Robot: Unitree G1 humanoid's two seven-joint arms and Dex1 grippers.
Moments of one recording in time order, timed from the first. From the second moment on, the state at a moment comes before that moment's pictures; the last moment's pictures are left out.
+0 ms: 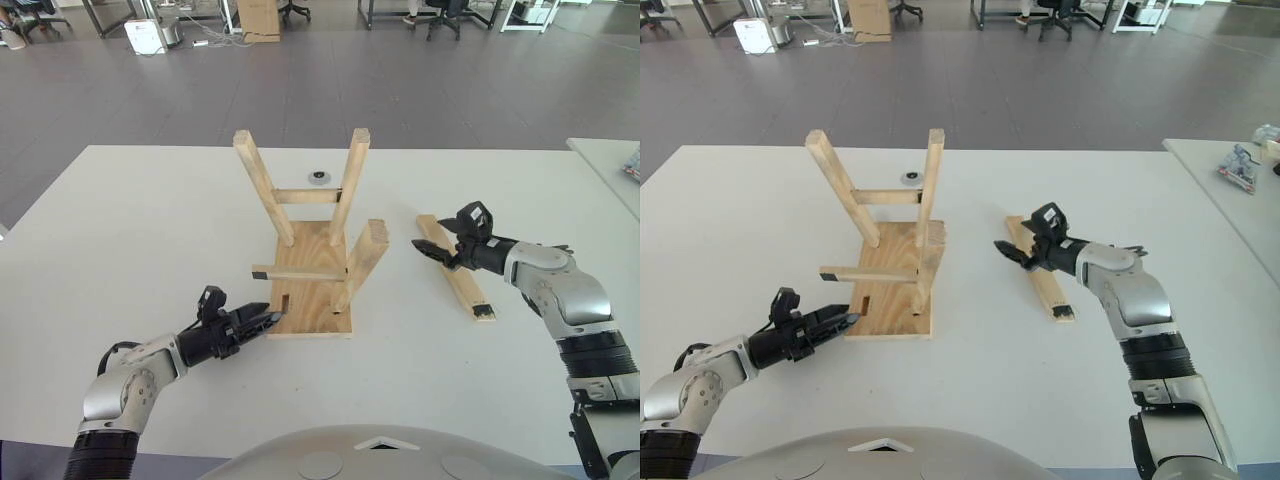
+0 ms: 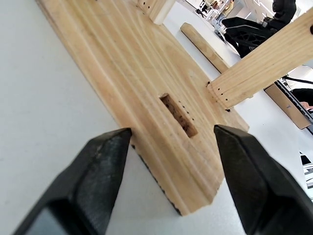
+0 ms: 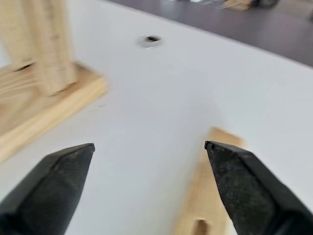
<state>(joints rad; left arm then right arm) 0.21 0.50 0.10 -0.08 -0.67 0.60 -0.94 -0.26 -0.60 0.03 0.05 0.34 0.54 0.60</state>
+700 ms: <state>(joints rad) 0.22 0.48 0.13 -0.10 -0.71 0.67 -0.87 -0.07 -0.60 -0.07 -0.02 0.33 0.78 0.52</state>
